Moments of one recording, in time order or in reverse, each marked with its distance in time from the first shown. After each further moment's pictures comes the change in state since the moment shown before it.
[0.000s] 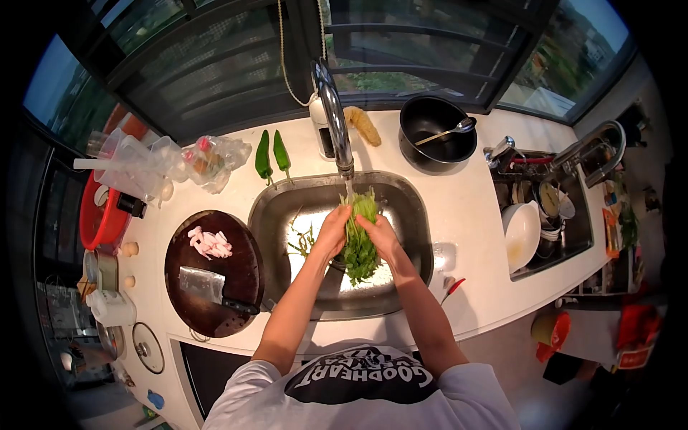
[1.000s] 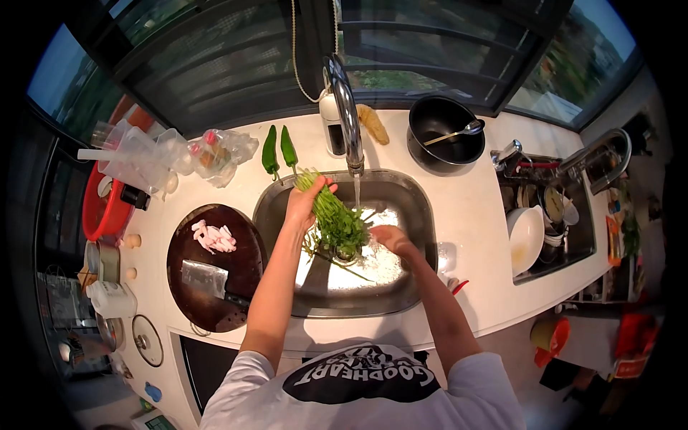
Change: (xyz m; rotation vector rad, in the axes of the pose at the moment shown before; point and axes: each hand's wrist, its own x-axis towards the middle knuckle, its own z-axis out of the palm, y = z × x) left_hand 0.004 0.099 -0.005 0.020 0.229 0.055; right_hand 0.036 0.073 -0.090 -0.612 -0.295 -0.016
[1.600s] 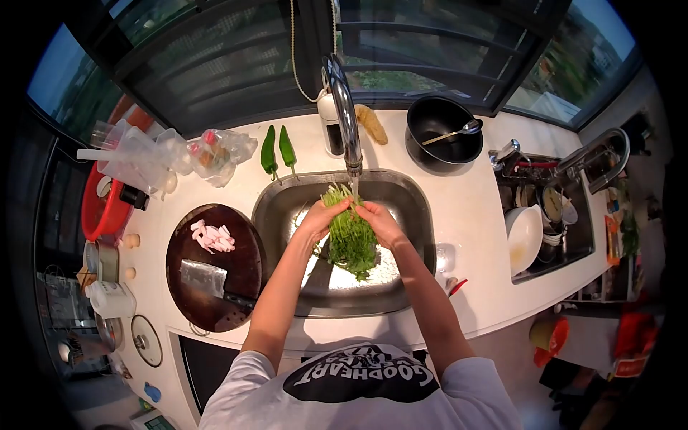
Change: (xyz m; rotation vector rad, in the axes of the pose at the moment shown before) left_hand -0.009 -0.036 0.002 0.143 -0.240 -0.222; right_hand -0.004 -0.141 0.030 0.630 0.133 0.000
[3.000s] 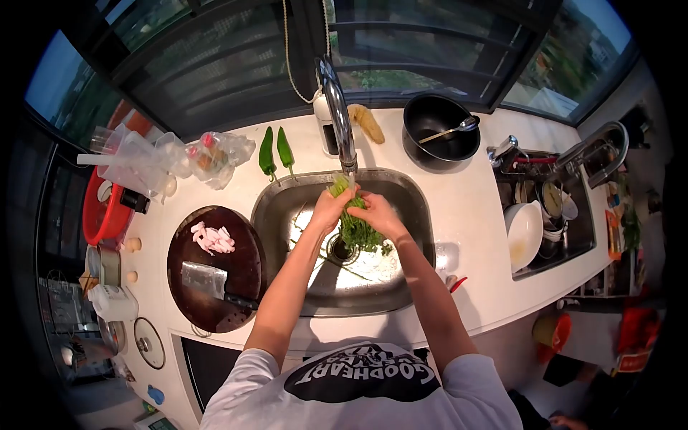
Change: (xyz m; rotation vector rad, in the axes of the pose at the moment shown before) left_hand 0.022 -0.003 0.022 0.181 0.064 0.245; right_hand 0.008 -0.019 -0.005 -0.433 -0.057 -0.238
